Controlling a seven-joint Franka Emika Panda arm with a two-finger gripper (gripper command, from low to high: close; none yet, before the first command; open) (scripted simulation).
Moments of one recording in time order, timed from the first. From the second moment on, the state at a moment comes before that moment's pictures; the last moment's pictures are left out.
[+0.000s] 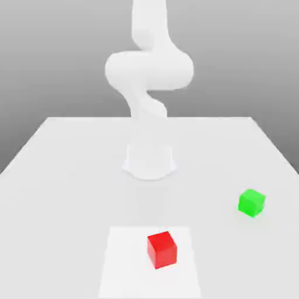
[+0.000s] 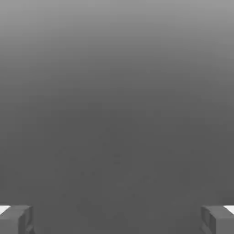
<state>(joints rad) 0.02 -0.71 -0.01 -2.34 0.00 2.35 0.77</state>
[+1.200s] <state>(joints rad) 0.09 0.21 -0.02 -2.70 0.01 2.91 0.49</state>
